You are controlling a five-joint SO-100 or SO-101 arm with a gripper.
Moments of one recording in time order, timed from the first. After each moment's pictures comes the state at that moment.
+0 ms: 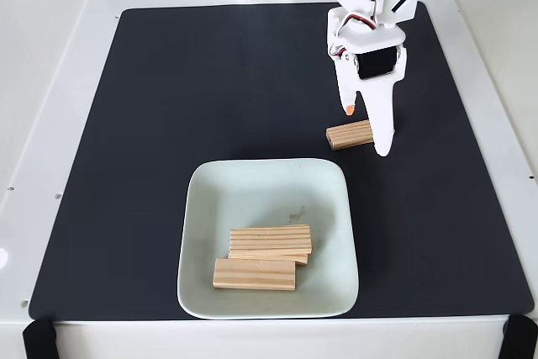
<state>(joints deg) -28.1 68.3 73.7 71.4 4.9</state>
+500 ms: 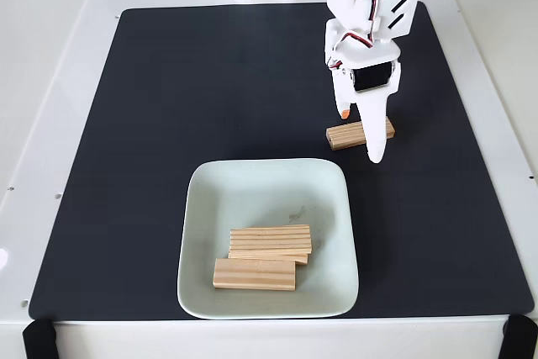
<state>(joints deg) -28.1 63.7 71.8 71.9 4.9</state>
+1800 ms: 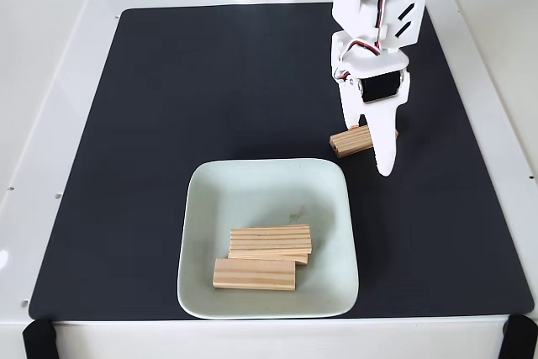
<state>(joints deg) -28.1 60.0 66.4 68.6 4.9</state>
